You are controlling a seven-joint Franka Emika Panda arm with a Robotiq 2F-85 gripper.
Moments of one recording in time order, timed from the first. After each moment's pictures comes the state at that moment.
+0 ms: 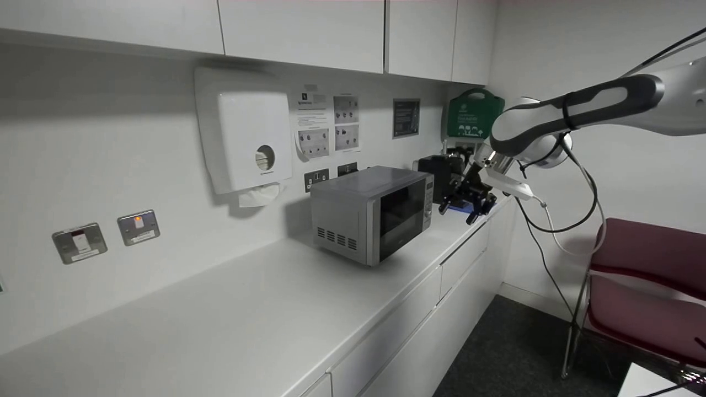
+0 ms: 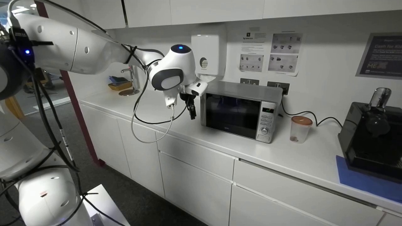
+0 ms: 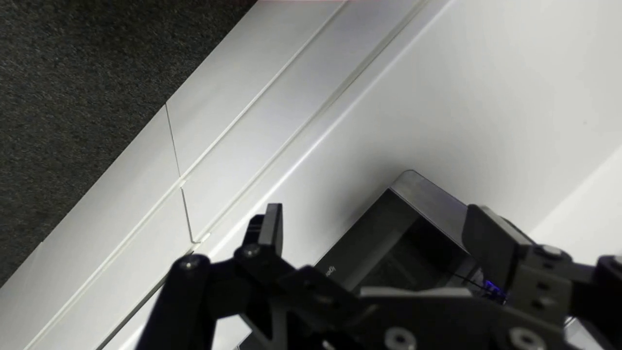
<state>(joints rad) -0.04 -0.22 -0.09 -2.20 0.37 2.28 0.23</state>
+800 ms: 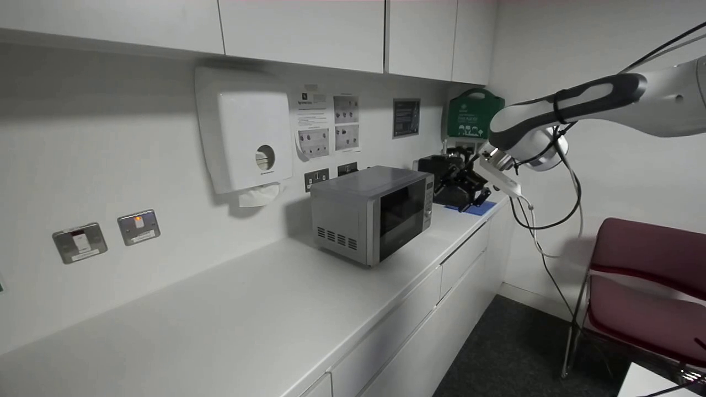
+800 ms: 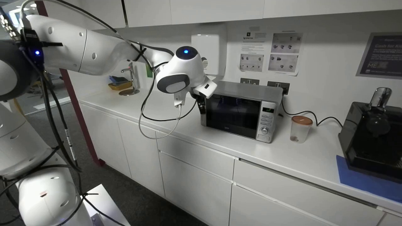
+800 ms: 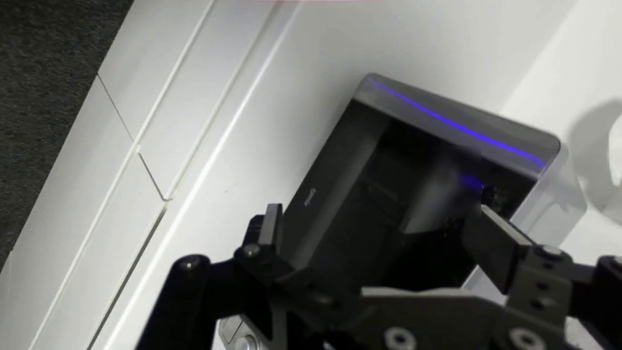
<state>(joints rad) -0.04 -0.17 -0.13 -2.16 0.58 2.47 0.22</state>
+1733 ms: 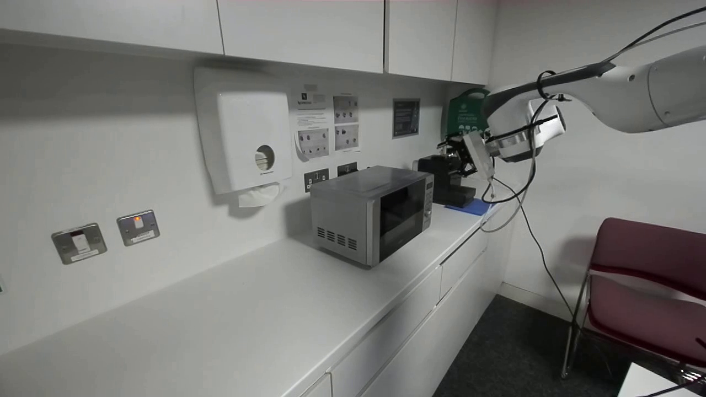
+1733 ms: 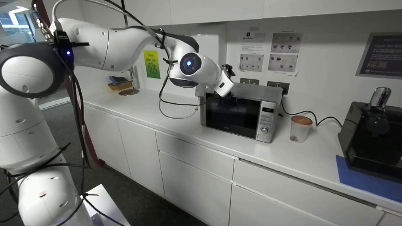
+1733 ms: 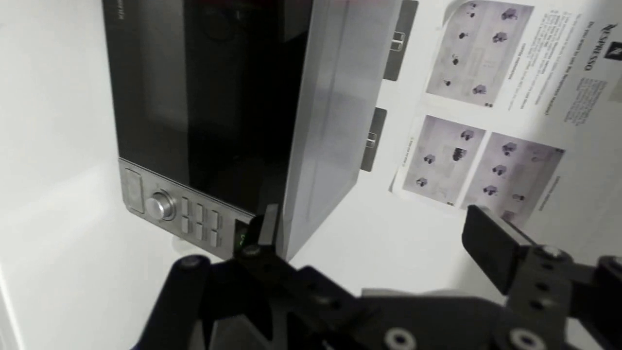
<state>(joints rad) -0.06 -0.01 -0.14 -1.95 1.30 2.89 -0.05</state>
